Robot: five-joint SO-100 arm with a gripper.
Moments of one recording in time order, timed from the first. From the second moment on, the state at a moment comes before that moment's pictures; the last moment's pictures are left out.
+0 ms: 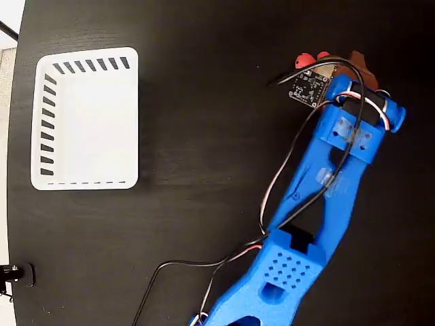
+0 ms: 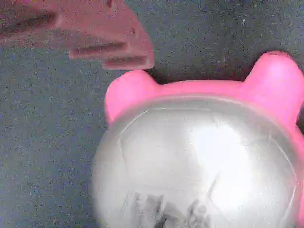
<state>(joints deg) 31.4 31.7 19.2 91.7 -5.8</state>
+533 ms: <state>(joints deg) 30.4 26.3 13.4 92.1 -3.6</state>
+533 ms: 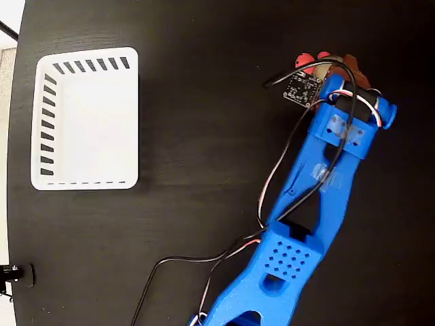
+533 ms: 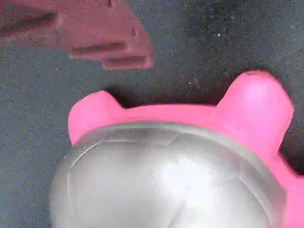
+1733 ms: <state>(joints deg) 30.1 19.2 5.7 91.5 0.0</state>
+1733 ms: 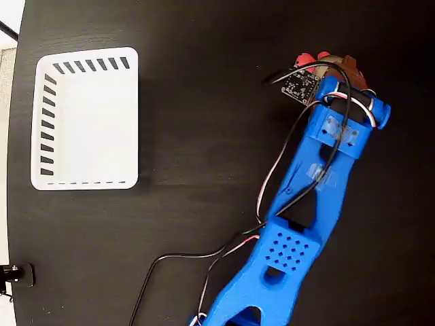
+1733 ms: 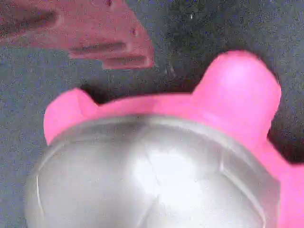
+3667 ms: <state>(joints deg) 33.2 46.0 26.1 91.8 -1.1</state>
